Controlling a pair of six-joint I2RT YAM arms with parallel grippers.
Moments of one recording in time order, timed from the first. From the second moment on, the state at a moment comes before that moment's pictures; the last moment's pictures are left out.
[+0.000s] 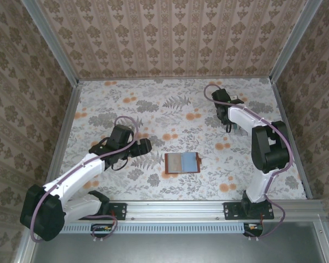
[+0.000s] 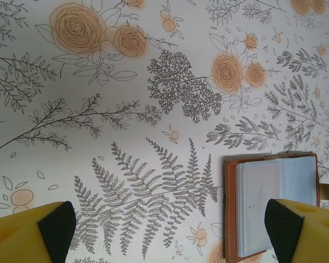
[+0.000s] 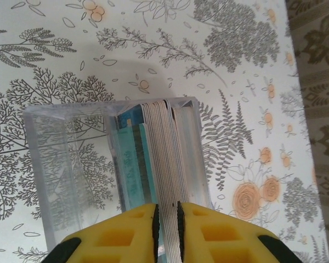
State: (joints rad) left arm -0.57 1.09 0.65 -0.45 0.12 -0.68; right arm 0.21 1.82 1.29 -0.70 0.68 0.23
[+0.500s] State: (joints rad) left arm -0.57 1.08 0.64 -0.44 0.12 -0.68; right arm 0.18 1.78 1.27 -0.69 0.62 0.23
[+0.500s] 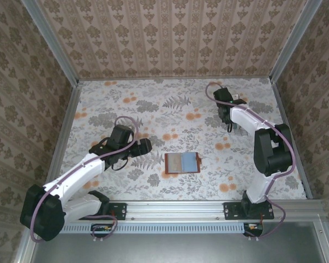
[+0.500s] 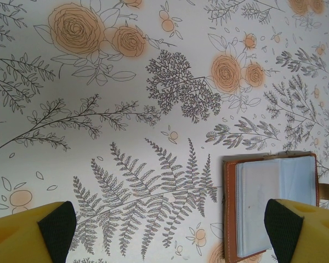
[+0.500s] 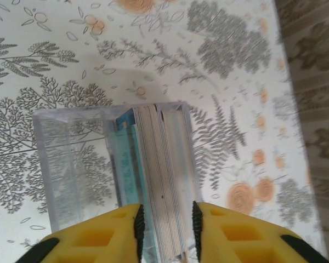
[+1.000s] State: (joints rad) left arm -0.58 1.10 0.64 -0.44 0.11 -0.68; right arm 0.02 1.74 1.19 -0.59 0.16 0.25
